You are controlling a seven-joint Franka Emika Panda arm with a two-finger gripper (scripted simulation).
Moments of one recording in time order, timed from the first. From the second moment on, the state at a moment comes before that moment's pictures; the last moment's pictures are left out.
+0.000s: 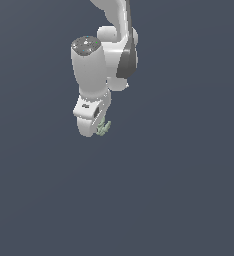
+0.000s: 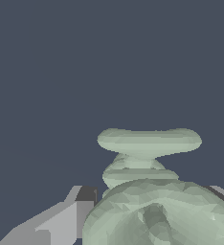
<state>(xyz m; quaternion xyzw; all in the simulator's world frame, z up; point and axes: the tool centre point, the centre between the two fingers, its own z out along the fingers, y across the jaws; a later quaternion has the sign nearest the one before) -0.039 -0.072 0.205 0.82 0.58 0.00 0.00</state>
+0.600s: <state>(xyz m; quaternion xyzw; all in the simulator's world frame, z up) -0.070 -0.148 0.301 0.82 0.58 0.00 0.00</state>
